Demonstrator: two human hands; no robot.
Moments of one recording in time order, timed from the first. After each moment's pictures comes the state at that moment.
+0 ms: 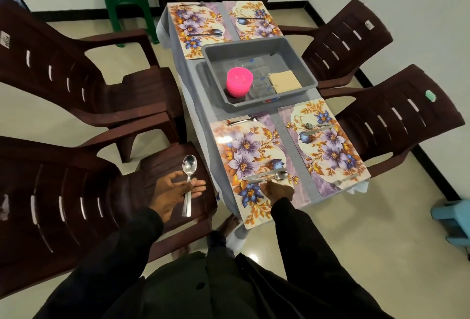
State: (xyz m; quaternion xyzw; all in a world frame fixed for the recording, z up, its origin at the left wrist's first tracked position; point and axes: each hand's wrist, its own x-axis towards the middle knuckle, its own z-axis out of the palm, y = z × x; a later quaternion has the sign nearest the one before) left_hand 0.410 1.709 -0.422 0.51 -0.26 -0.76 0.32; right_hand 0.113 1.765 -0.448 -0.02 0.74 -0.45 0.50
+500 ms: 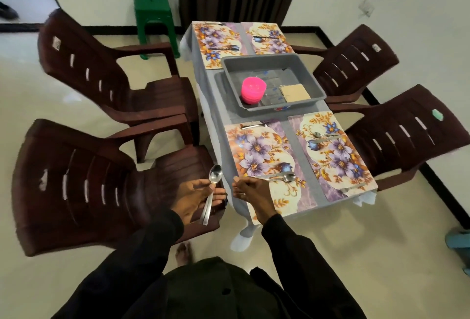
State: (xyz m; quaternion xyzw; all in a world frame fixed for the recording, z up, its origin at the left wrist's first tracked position) left_hand 0.410 1.774 -0.401 0.49 -0.25 -0.77 0.32; right_hand 0.216 1.798 -0.413 -0.28 0.65 -0.45 0.55
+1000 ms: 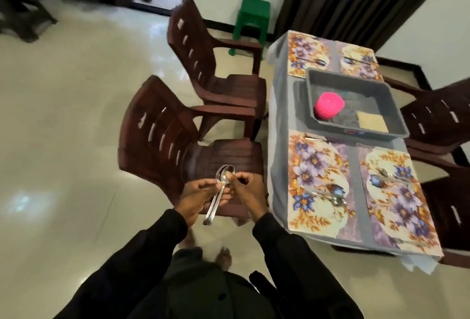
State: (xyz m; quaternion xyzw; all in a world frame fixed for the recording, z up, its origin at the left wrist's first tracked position) left_hand 0.505 1.881 -0.384 0.53 -0.16 -0.70 0.45; right_hand 0.352 1.829 -0.398 -0.50 0.61 -0.31 0.53
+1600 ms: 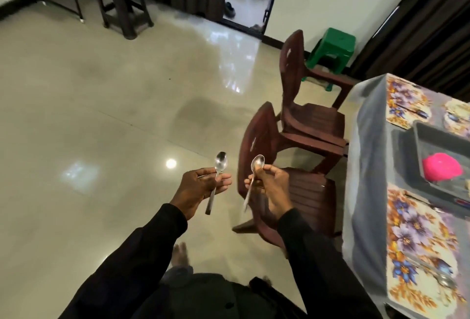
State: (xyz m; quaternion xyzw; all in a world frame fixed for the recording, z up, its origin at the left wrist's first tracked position) left_hand 0.848 1.923 -0.370 0.55 -0.13 -0.61 0.56; right_hand 0.668 1.818 -0.370 -0.40 0.54 -0.32 0.66
